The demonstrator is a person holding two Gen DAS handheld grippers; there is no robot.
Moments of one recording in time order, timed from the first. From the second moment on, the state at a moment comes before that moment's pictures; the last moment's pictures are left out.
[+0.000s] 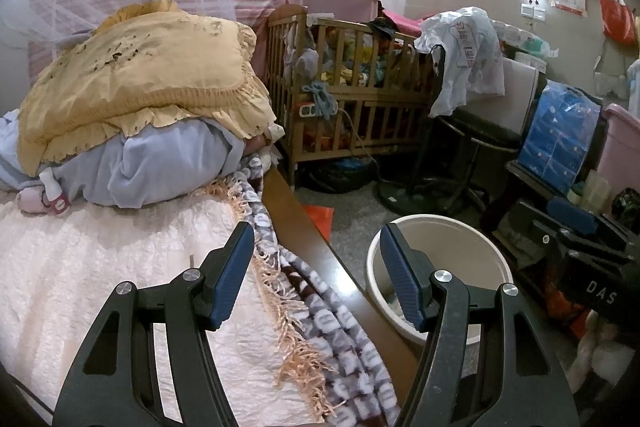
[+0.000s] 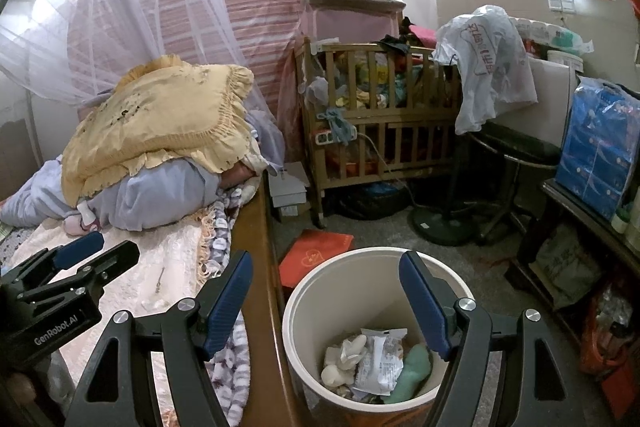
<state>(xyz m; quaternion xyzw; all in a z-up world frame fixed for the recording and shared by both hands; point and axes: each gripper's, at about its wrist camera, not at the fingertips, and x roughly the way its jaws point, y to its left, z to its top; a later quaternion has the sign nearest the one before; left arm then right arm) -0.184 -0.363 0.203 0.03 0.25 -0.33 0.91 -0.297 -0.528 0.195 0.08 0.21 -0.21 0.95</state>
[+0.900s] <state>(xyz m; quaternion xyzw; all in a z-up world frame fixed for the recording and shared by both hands) -0.184 -0.363 0.202 0.03 0.25 -0.33 0.91 -0.297 -0.531 0.193 0.08 0.21 -0.21 0.95</state>
